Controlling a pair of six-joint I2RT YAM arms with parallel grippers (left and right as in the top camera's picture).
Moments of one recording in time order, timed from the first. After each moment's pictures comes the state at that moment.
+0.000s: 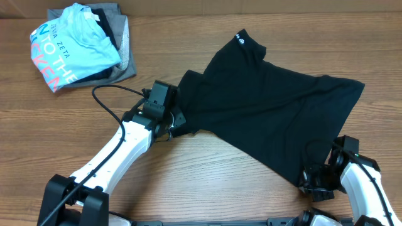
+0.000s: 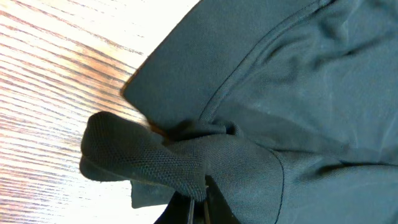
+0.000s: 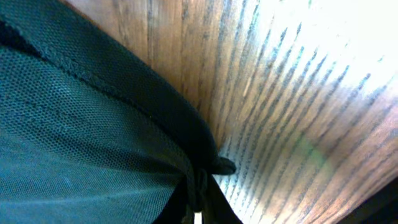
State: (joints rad) left arm -0.38 1.54 0.93 -0.48 0.03 -0.81; right arm -0.38 1.23 0.49 -0.96 -0.20 1.00
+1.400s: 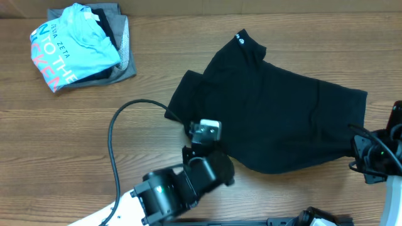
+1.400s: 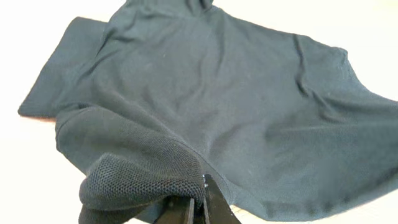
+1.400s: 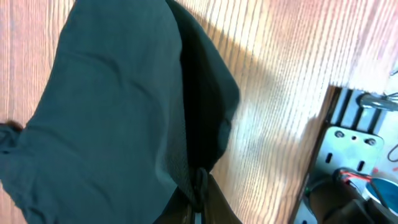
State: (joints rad) left arm -1.14 1.12 0.93 -0.58 -0.49 -0.80; right arm -0.38 1.05 1.31 -1.53 0.09 0.99
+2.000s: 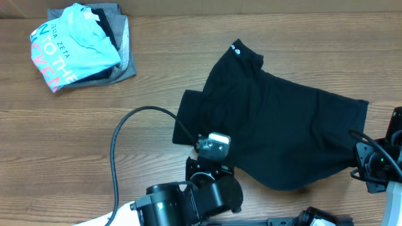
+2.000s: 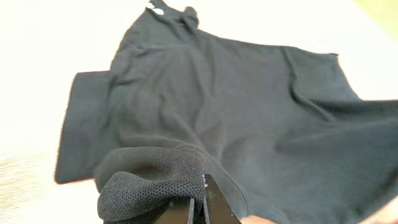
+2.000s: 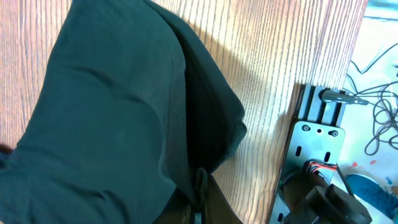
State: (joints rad) left arm -1.29 1.10 0.98 -0.66 -0.64 -0.80; right arm -0.38 1.03 1.33 -1.61 0.16 1.01
